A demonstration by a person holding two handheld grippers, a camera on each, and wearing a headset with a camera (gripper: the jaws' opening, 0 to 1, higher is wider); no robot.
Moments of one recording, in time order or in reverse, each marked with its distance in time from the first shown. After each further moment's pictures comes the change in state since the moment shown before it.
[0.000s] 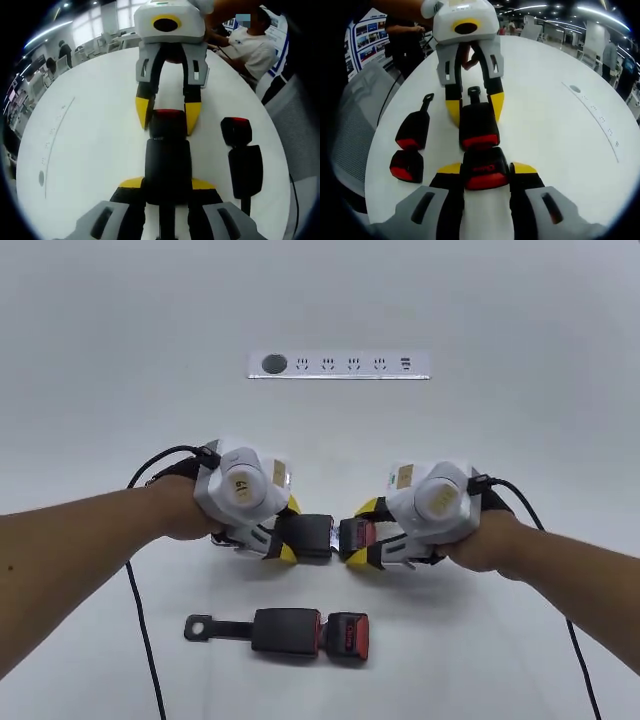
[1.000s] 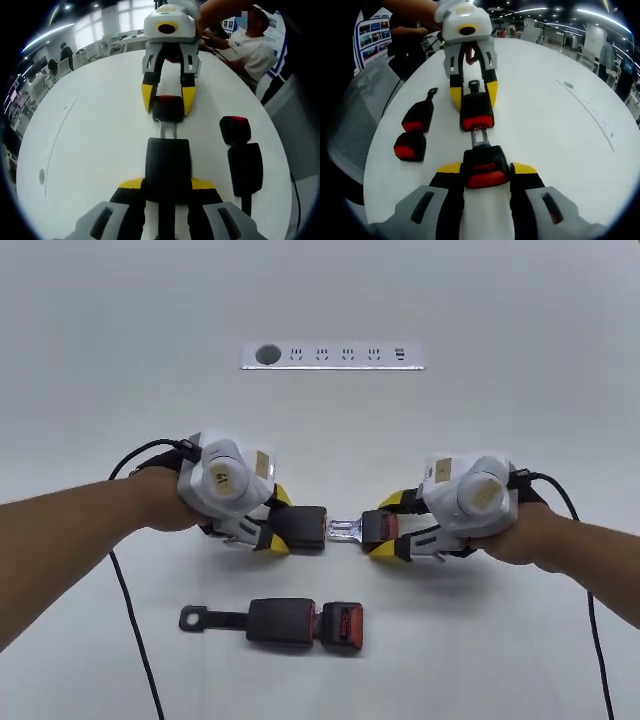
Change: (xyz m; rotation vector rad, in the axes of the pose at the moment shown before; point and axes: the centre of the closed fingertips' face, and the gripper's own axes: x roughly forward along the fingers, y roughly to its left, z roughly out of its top) left arm -0.002 0.002 -0.004 0.001 -0.033 0.012; right arm -0.018 -0.003 -0.024 -0.013 -0.028 -0.002
